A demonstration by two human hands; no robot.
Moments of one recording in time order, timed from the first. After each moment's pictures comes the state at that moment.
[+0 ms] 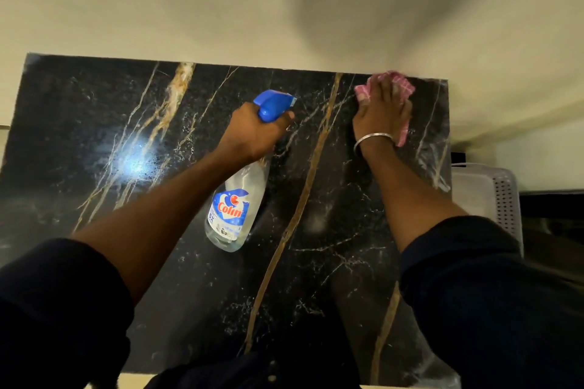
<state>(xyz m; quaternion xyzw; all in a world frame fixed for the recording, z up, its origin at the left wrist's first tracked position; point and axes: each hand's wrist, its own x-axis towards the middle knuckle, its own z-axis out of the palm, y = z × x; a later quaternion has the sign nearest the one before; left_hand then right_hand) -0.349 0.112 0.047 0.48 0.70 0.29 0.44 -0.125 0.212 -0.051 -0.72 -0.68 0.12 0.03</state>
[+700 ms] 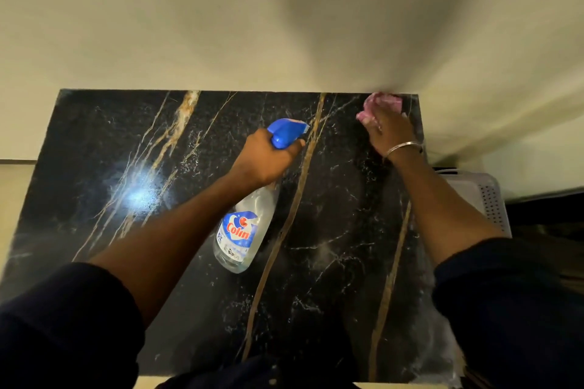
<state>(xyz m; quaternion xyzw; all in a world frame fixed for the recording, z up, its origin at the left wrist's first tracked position) -0.306 0.071 0.086 0.53 0.68 0.29 0.42 -0.046 0.204 -0.019 -0.59 -0.78 0.16 0.09</state>
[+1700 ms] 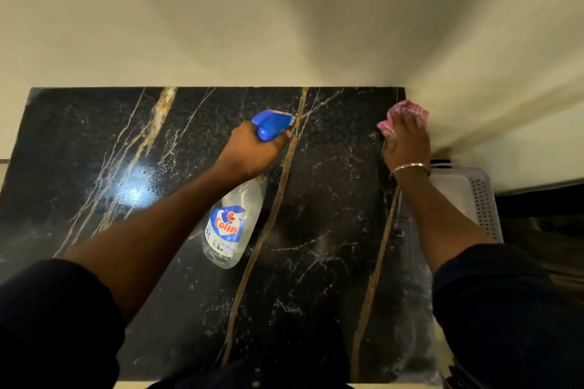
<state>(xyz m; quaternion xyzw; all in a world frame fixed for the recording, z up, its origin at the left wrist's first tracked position) -0.285 0.091 0.083 0.53 0.69 0.27 0.41 0.027 0.185 -0.066 -0.68 -0.73 0.09 0.06</state>
